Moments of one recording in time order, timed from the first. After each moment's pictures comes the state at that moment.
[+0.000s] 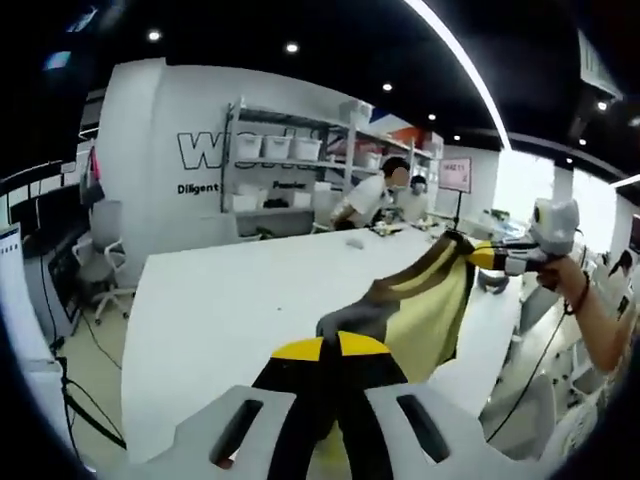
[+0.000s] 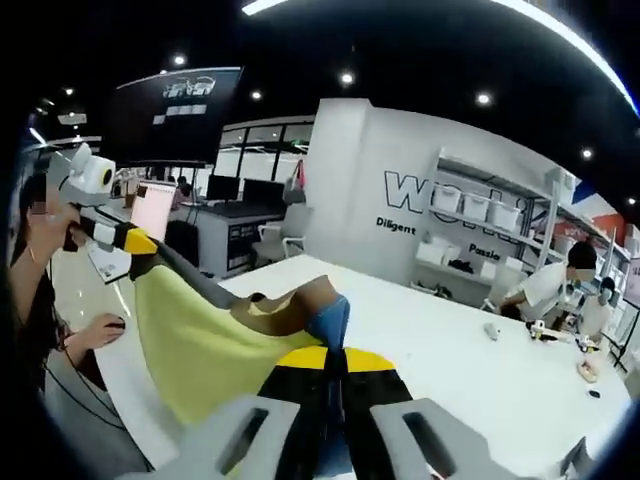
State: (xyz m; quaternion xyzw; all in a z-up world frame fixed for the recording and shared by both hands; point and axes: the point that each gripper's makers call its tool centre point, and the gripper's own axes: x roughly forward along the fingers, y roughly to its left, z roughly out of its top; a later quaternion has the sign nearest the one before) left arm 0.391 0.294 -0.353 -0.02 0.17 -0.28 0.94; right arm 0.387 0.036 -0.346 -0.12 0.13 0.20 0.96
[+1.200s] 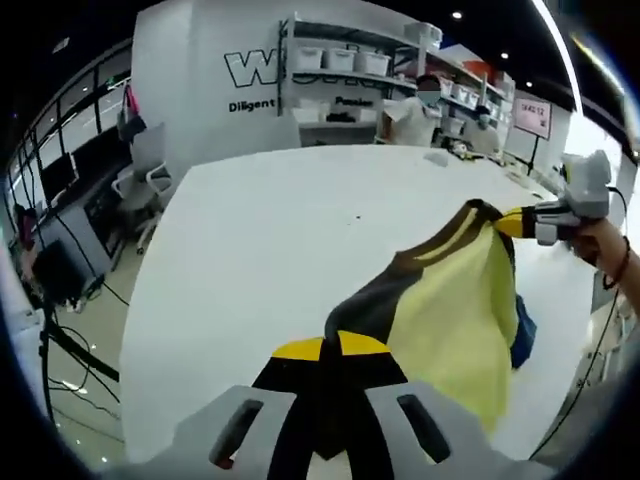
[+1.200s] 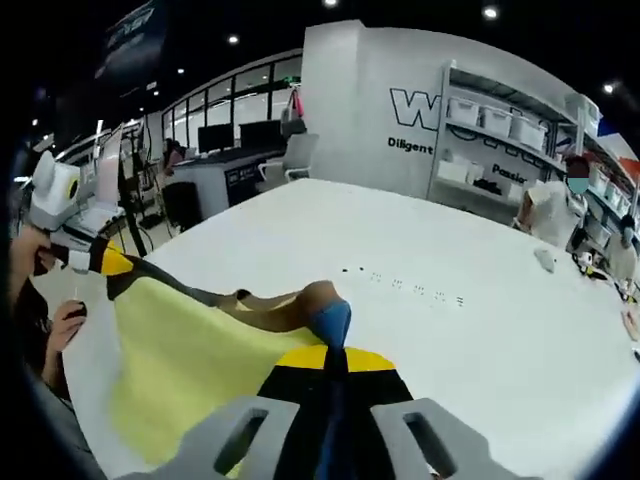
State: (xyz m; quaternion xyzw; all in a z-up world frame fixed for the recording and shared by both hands) left arm 0.491 0.323 -0.522 0.04 0.35 -0.14 0.92; right arm 0.546 0.060 -0.521 -0.08 0.28 0.20 0.93
